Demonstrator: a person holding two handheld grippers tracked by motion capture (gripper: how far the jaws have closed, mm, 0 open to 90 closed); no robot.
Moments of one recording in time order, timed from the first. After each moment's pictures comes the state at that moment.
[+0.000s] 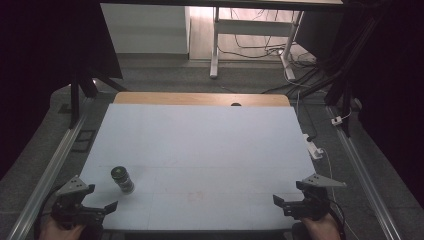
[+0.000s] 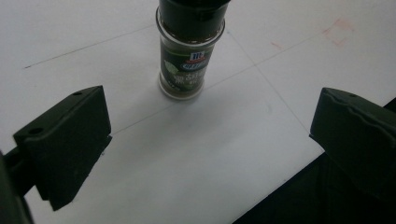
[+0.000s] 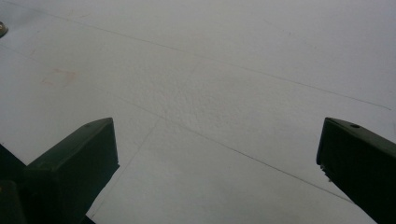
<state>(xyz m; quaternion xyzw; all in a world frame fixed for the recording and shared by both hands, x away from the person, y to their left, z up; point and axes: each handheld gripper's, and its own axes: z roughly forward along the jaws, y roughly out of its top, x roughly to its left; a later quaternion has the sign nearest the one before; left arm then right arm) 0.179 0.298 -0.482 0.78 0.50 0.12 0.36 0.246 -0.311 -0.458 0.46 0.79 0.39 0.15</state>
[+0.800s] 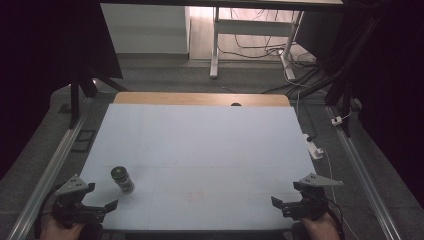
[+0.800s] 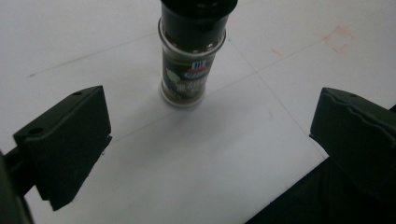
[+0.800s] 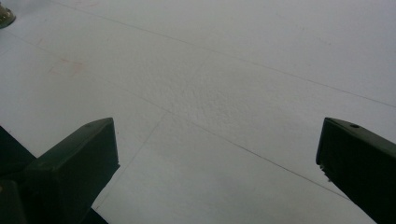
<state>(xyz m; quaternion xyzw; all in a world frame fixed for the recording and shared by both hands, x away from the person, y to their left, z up) 0.181 0.297 -0.481 0.78 0.50 0.13 0.37 0.248 -0.307 -0.459 0.44 0.80 0.38 0.14</state>
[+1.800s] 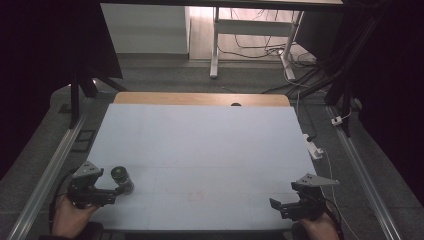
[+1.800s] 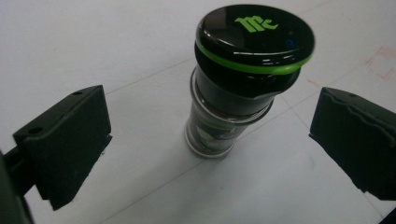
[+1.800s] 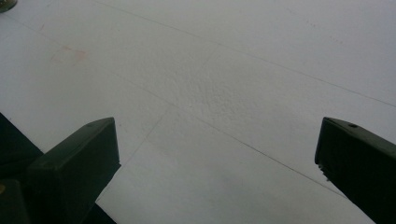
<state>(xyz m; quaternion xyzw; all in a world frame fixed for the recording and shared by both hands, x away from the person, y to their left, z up) 0.229 0.288 -0.491 0.78 0.49 0.15 0.35 0.248 -0.303 -0.460 0.43 0.81 0.37 0.13</state>
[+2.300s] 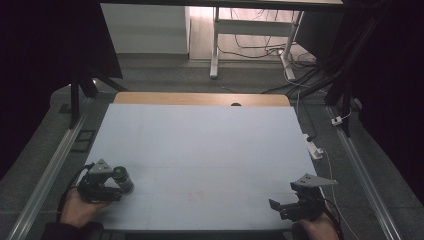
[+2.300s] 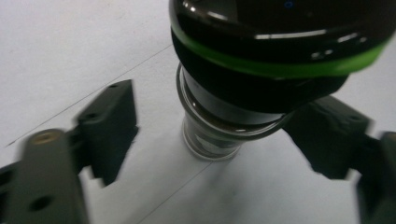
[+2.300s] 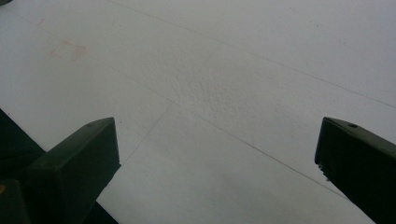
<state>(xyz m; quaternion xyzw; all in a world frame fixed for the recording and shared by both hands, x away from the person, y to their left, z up) 0.248 0.281 -0.506 0.83 0.45 0.13 0.32 0.248 -0.301 -0.460 0.42 0.82 0.37 0.14</state>
